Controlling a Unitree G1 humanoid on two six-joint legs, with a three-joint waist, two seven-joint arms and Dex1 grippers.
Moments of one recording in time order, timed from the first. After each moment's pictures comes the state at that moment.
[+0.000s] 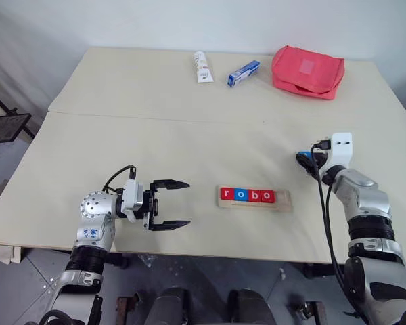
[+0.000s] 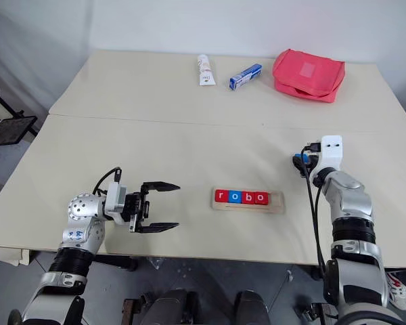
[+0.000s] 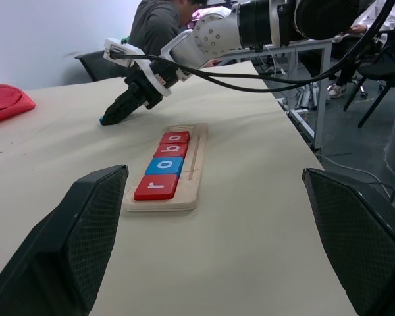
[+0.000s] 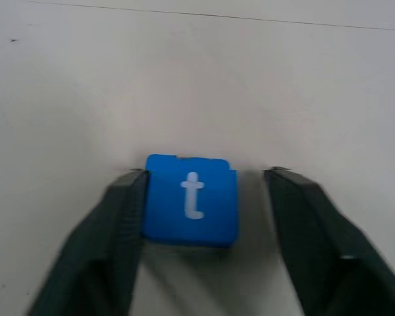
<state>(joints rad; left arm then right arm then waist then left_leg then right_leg) -0.42 0.41 0.02 0.37 -0.44 -0.32 -1.45 -0.67 -0.50 -0.25 0.58 0.22 0.42 0.40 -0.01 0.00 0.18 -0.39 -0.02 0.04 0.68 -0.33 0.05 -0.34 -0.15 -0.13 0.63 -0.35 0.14</state>
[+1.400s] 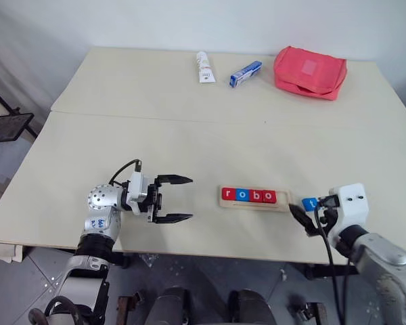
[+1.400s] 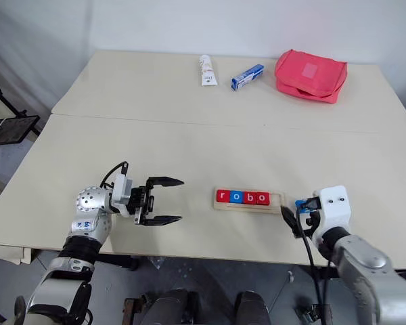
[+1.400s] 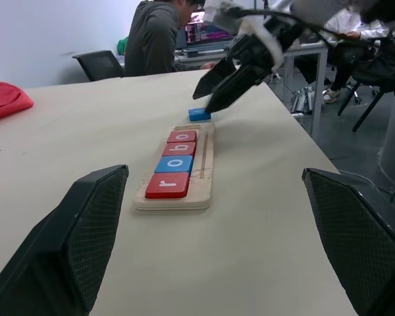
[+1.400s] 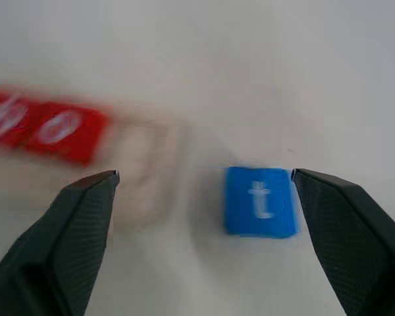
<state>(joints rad) -0.53 0.39 0.00 0.54 -0.44 -0.36 -1.50 0.11 -0.58 -0.36 -0.68 0.46 0.96 0.40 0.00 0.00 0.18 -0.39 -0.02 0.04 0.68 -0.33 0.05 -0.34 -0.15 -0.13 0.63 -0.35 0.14</state>
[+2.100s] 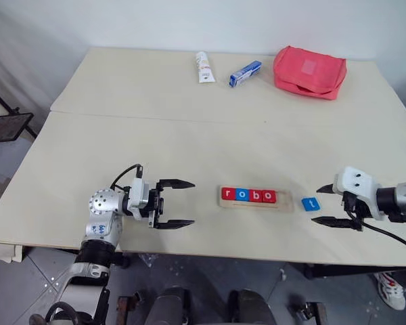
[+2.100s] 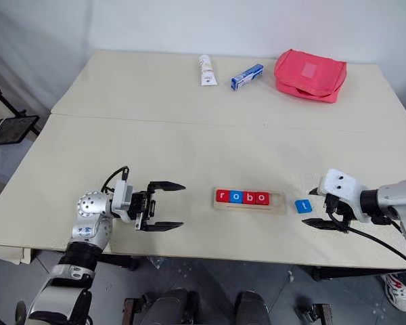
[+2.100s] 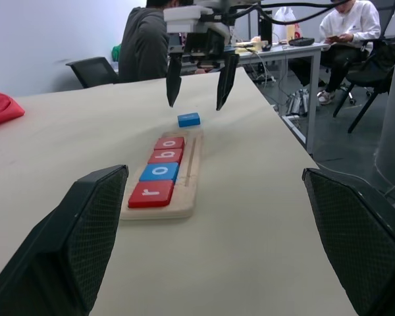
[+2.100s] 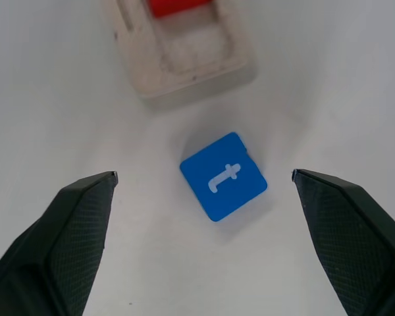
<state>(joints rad) -0.46 0.37 0.00 0.45 -0.44 -0.36 -1.49 -0.33 -1.11 0.05 0.15 0.19 0.23 1.27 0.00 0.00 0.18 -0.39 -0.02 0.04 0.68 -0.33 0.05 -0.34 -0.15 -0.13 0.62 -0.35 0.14</state>
